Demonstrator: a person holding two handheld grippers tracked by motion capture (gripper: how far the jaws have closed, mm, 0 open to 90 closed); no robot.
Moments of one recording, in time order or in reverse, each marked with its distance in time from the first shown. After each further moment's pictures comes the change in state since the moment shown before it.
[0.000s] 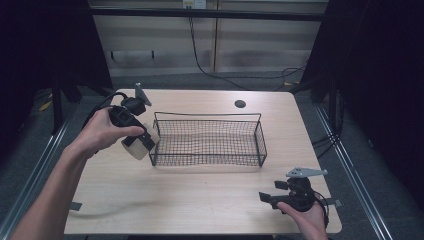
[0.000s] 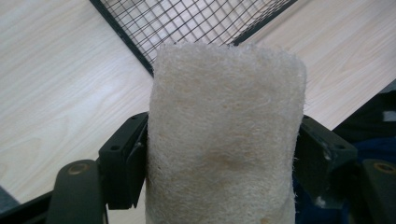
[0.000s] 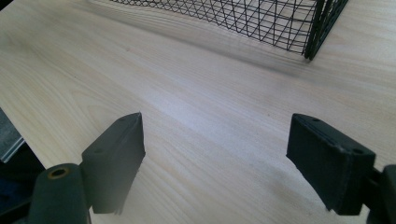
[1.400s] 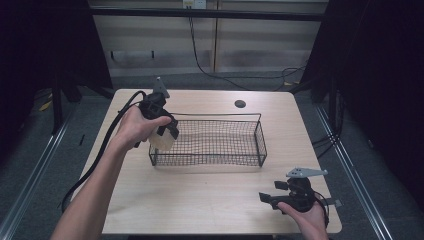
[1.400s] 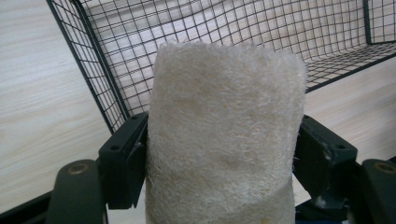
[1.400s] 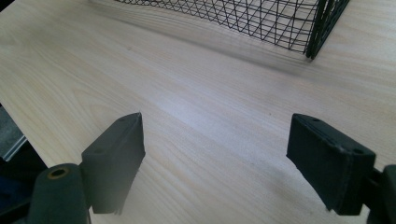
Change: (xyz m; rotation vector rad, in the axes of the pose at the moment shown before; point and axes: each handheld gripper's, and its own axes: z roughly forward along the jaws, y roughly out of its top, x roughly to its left) left arm -0.006 0.056 0.044 -0.022 -0.006 -0.322; right arm 0.000 0.000 0.000 0.002 0.007 -0.003
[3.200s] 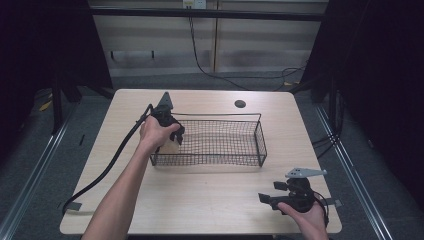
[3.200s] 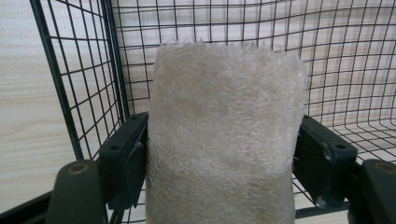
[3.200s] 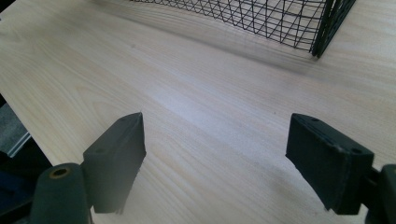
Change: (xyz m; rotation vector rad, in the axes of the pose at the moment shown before) left arm 0.014 0.025 0.075 0.054 0.127 -0.264; right arm 0.001 0.000 0.000 0.008 0.014 0.000
